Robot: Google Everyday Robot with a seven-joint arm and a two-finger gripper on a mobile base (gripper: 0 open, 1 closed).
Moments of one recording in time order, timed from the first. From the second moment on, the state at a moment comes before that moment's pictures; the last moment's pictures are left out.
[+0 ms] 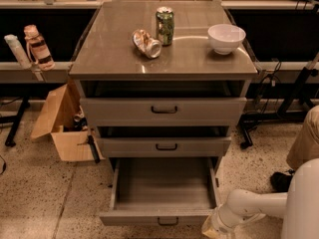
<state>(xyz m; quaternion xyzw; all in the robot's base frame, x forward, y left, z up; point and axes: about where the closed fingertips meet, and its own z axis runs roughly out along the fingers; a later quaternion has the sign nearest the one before) 0.386 -0.201 0.253 -0.55 0.81 0.19 0.09</state>
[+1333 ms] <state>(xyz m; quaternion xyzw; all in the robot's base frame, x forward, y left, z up) 0.430 -0.211 0.160 -0.52 0.82 0.21 0.10</state>
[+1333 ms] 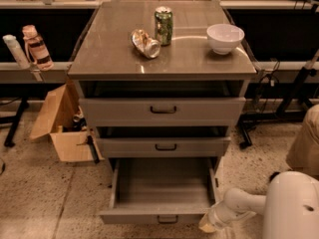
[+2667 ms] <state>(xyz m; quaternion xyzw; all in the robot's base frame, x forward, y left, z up) 0.446 -0.208 0.160 -0.53 0.81 0.21 0.11</state>
